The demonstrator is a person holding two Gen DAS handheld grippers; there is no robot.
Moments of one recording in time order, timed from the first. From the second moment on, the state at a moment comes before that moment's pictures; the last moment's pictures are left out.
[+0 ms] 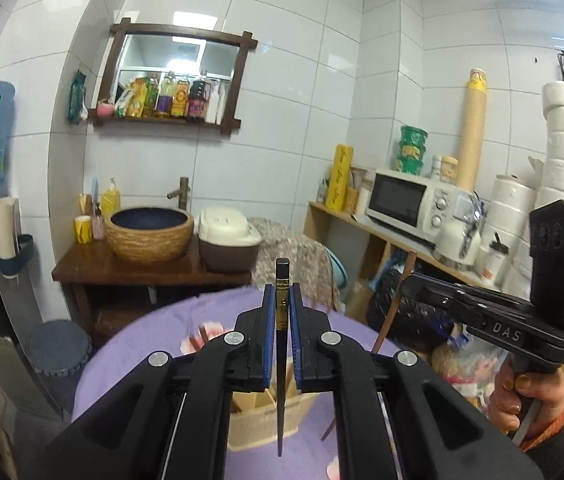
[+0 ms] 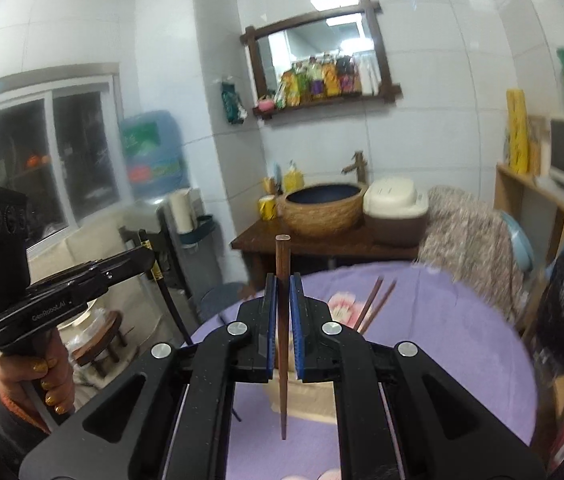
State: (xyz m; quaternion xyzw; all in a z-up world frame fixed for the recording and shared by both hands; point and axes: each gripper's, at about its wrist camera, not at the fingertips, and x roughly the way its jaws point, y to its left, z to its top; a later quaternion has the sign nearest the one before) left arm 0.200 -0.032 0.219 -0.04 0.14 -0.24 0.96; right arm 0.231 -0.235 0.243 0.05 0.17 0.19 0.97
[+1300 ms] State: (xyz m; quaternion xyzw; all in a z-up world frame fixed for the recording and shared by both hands) left arm 0.226 -0.068 0.115 0.02 0.21 -0.19 0.96; right arm 0.258 -0.237 0.126 0.02 0.22 0.11 0.97
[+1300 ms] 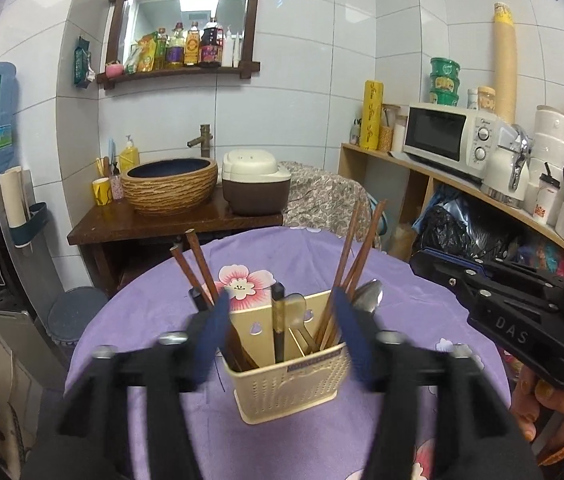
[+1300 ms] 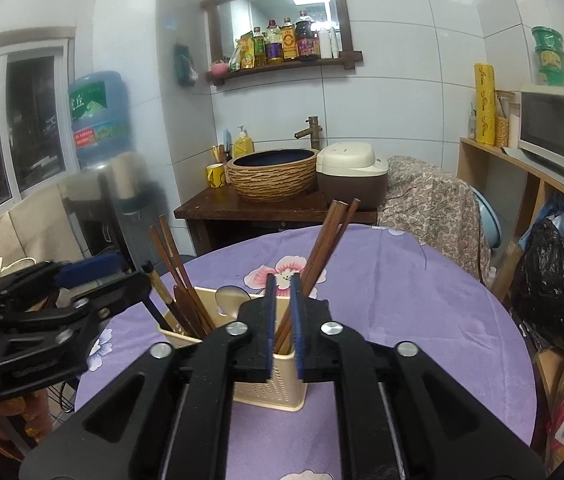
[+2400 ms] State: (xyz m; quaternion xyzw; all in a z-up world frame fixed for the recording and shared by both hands) left arm -0.003 -0.004 0.010 -0.01 0.09 -0.08 0.99; right arm -0.026 -0.208 0.011 -0.02 0.13 0.02 0.99
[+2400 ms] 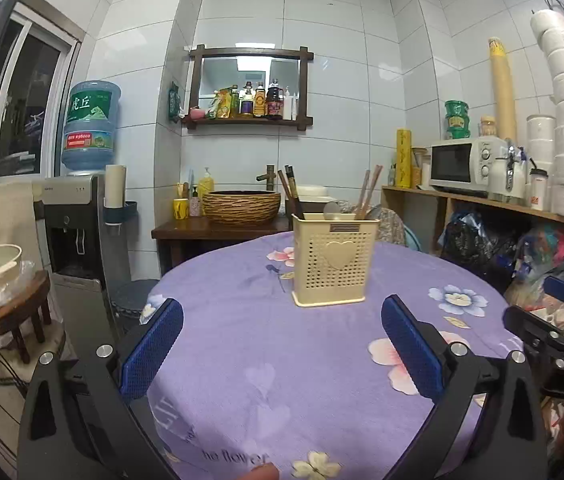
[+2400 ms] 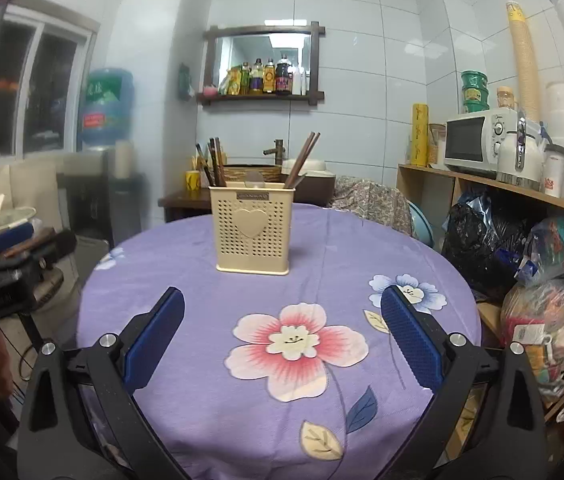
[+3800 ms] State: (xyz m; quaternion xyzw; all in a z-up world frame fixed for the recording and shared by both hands) left arm -0.025 -0.005 0.006 -0.01 0.08 -0.06 1.00; right arm -0.042 -0.198 0.021 -0.03 0.11 0.02 0.99
